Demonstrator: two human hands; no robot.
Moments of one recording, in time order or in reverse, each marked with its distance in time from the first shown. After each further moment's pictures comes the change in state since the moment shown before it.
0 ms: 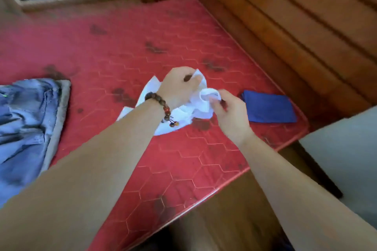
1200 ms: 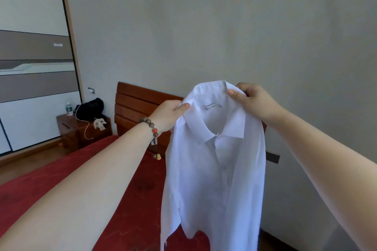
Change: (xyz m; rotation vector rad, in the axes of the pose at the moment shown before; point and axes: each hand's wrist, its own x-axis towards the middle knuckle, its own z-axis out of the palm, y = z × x) left_hand 0.038 0.355 -0.001 -0.020 -0.288 0.541; right_hand 0.006 -0.238 -0.406 -0.232 0.426 -0.012
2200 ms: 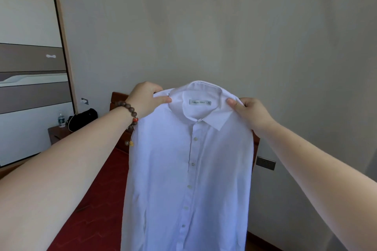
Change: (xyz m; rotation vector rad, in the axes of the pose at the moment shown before) left_hand 0.026 0.030 -0.072 0.455 0.204 0.224; right_hand 0.000 0.006 0.004 0.137 0.119 0.194
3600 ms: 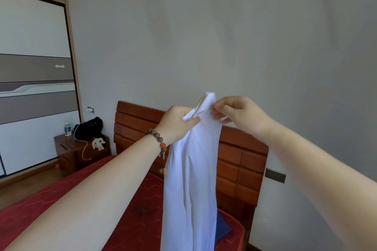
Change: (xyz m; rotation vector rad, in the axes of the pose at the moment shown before) left_hand -0.012 0.038 0.043 -0.412 -0.075 -0.023; right_hand 0.001 -0.062 0.025 0.027 -0.219 -0.151
